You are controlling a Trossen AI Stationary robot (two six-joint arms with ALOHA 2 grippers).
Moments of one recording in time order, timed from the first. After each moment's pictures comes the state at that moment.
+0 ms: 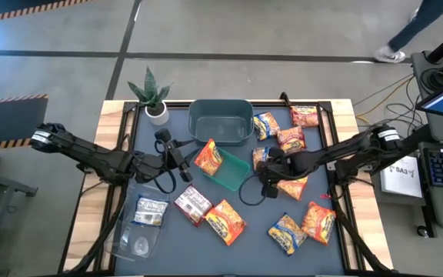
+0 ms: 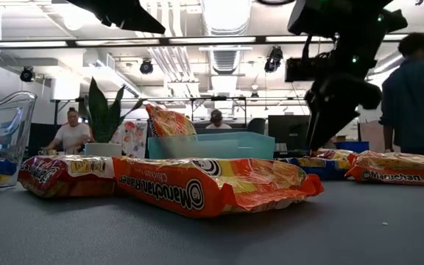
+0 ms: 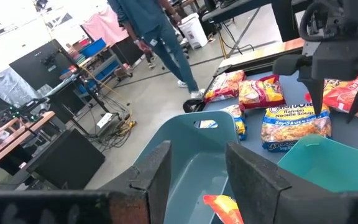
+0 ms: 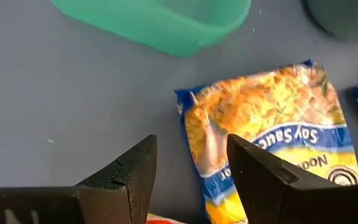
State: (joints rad) left arm -0.28 1.11 0.72 0.13 -0.91 0.28; right arm 0.14 1.51 0.86 -0.54 0.27 0.26
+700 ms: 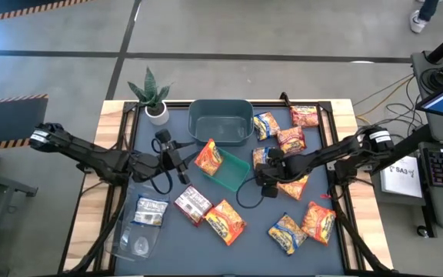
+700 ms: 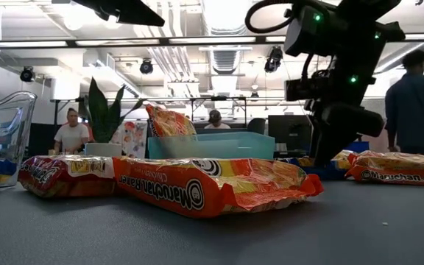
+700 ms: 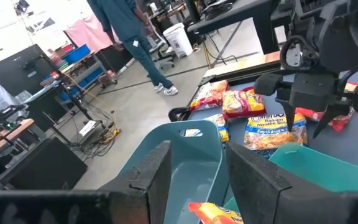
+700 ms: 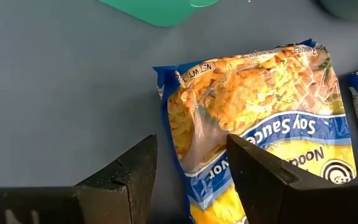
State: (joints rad) left arm -0.29 1.08 0.72 0.12 -0.84 0.27; right arm 0.14 1.60 0.86 -0.55 0.34 0.24
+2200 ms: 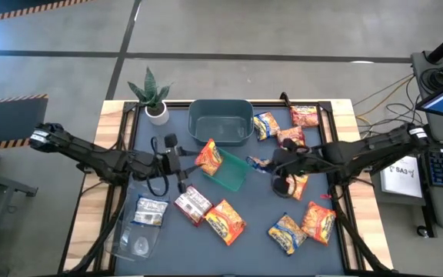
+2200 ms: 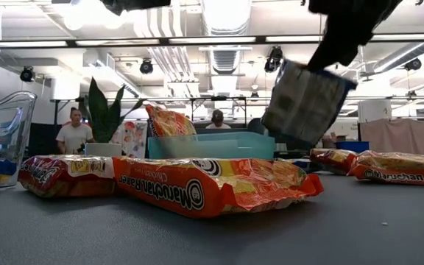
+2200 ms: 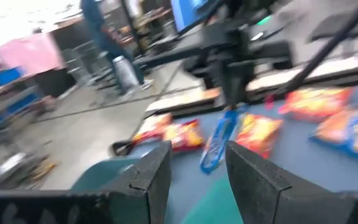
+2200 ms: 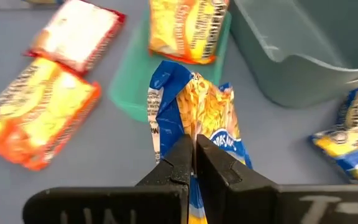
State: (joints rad) left arm -0.29 1.08 0.72 0.23 -0.55 0.24; right arm 0.20 1.10 0.85 -0.54 0.29 0.36
